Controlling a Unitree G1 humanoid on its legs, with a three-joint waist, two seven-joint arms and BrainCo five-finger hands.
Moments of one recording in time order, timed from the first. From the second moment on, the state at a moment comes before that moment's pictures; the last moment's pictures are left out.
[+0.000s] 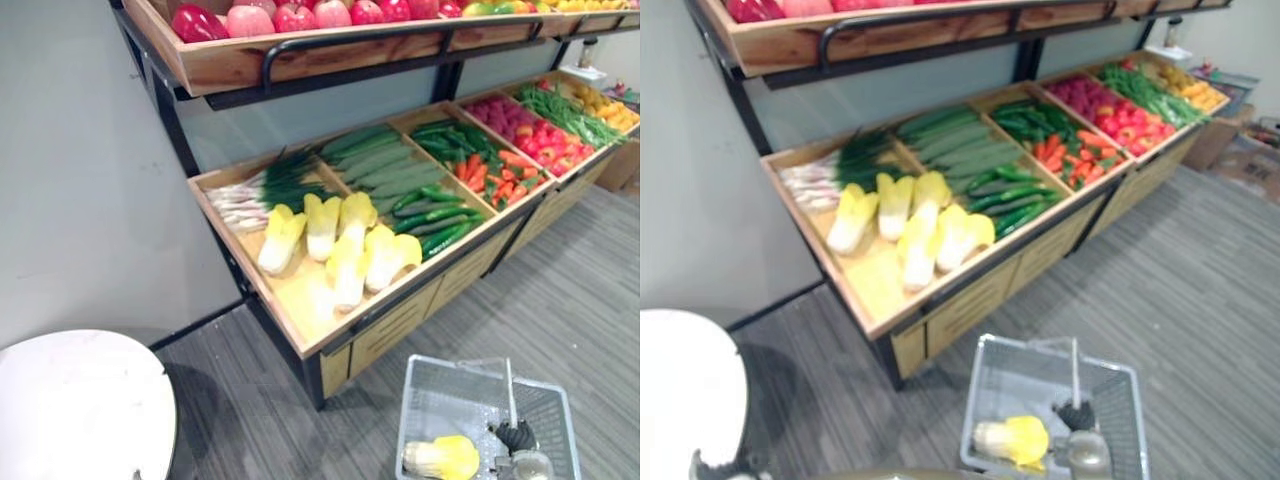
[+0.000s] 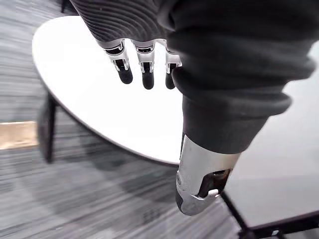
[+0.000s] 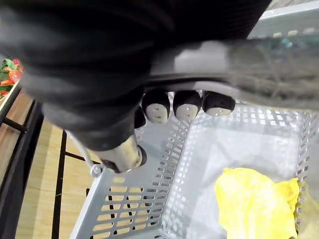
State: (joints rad) left arm 0.19 0.08 0.59 0.92 0.30 -0.06 0.53; right arm 0.05 -0.14 -0.27 0.93 -0.25 -0.11 -0.17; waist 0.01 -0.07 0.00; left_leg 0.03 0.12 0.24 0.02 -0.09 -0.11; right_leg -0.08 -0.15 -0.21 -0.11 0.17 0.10
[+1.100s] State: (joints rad) left arm 0.14 0.23 0.27 1.02 0.38 -0.09 0.16; right arm 0.06 -0.12 -0.23 0.77 -0.24 -0.11 -0.12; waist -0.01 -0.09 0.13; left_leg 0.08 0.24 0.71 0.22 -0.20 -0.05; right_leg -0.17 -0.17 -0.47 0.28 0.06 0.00
